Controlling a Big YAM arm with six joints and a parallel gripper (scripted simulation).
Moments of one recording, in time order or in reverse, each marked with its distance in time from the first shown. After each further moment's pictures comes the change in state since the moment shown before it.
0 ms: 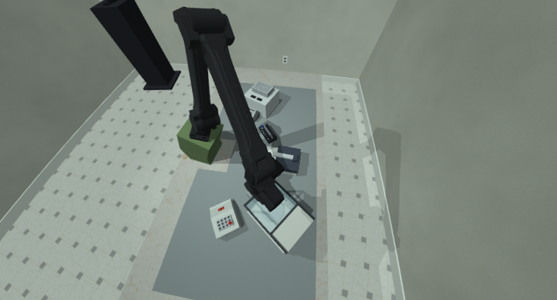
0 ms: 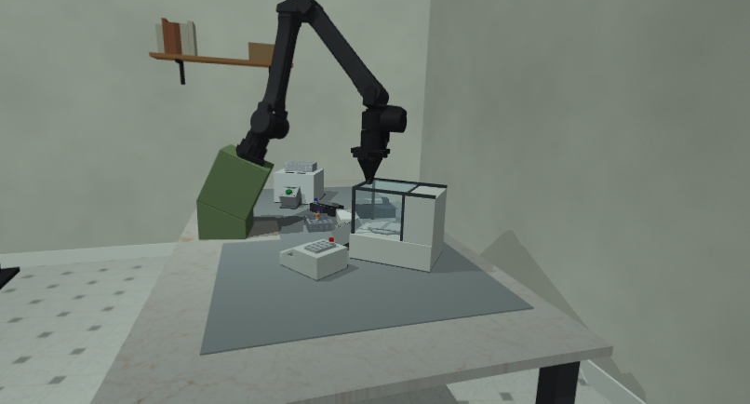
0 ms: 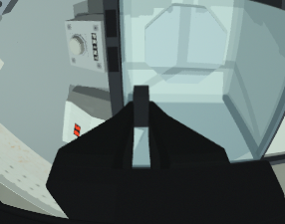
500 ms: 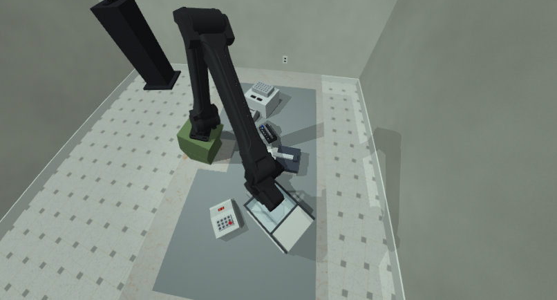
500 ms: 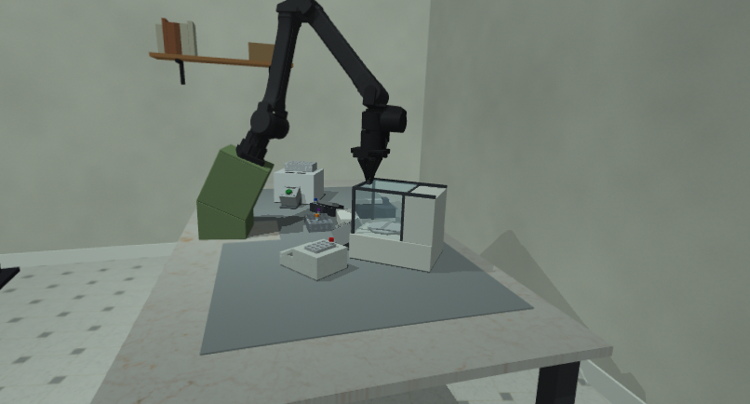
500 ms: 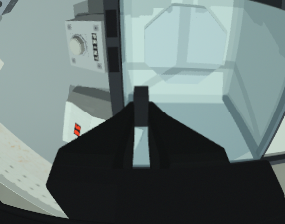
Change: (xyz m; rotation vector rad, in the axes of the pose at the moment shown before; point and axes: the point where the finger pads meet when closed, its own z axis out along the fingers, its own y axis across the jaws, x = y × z) arm 0.000 0.000 0.000 0.000 0.000 0.000
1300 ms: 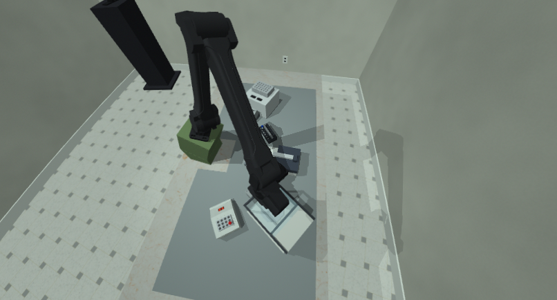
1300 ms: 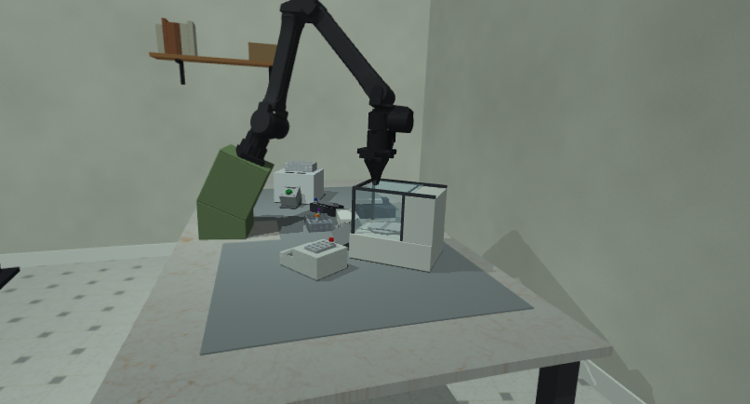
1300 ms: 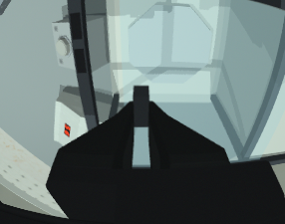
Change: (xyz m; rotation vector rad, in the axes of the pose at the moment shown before) arm 0.000 -0.020 0.000 0.003 0.000 -0.001
